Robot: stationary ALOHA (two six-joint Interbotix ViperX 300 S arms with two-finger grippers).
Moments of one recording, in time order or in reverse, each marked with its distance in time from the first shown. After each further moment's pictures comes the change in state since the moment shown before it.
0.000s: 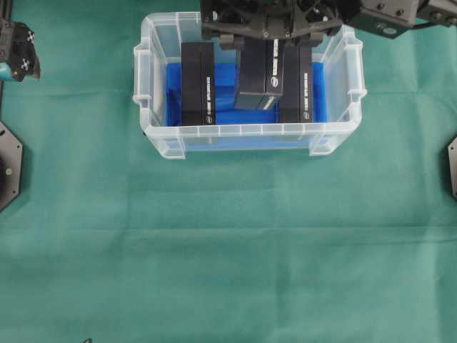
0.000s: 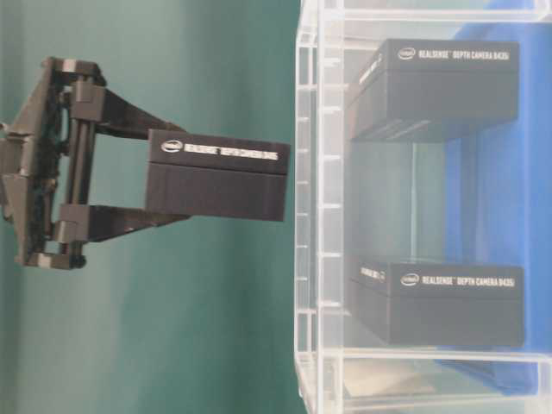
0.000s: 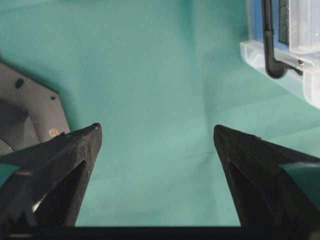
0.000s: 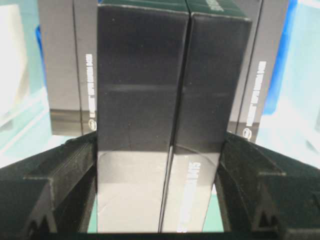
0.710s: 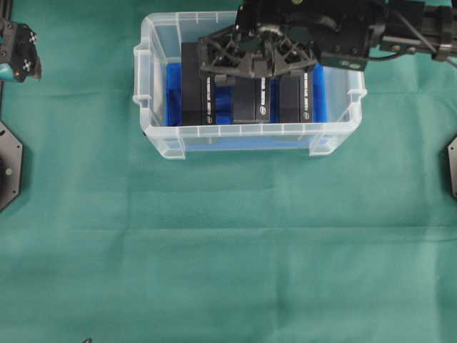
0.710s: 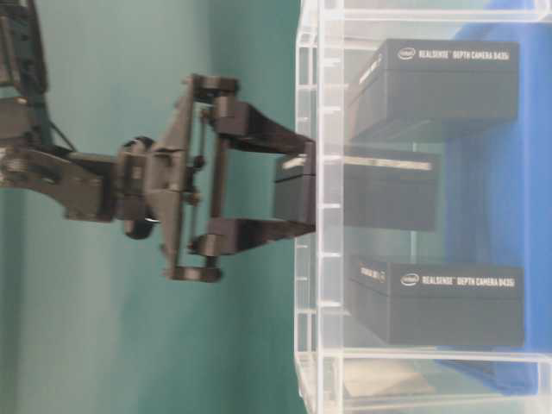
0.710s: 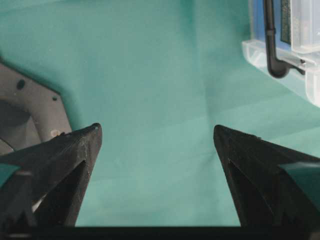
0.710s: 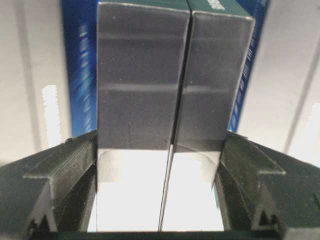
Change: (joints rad) left arm 0.000 0.008 0.000 0.000 0.000 0.009; right arm -0.002 0.029 0.284 0.025 -0.288 0.014
